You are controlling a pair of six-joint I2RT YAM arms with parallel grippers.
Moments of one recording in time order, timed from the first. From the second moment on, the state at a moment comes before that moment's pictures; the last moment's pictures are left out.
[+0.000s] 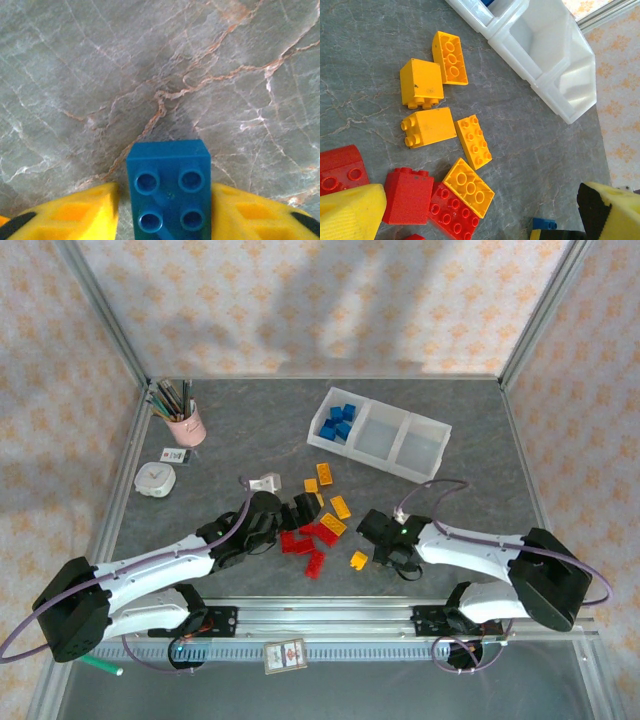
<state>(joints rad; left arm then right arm) -0.81 1.09 0.52 0.00 -0.18 -1.03 0.91 1.30 0.60 -0.74 0.21 1.16</state>
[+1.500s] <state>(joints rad) -0.54 1.02 0.65 -0.12 -0.22 -0.87 0.62 1.97 1.65 -0.49 0.24 0.61</state>
